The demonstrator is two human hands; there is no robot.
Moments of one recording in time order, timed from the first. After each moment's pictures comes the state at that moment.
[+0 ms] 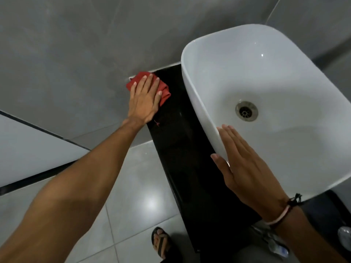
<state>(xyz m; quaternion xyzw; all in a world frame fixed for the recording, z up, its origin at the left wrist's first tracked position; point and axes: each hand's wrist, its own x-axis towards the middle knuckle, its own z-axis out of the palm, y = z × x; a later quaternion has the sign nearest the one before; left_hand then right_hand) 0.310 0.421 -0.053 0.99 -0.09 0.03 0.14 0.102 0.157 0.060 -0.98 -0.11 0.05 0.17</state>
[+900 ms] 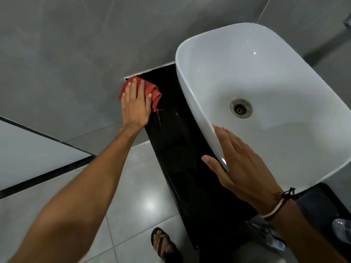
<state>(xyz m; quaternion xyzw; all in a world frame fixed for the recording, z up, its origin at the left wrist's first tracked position) 0.286 0.420 -0.043 0.98 0.01 0.03 0.20 0.103 0.155 0.066 -0.97 -0.10 0.09 0.18</state>
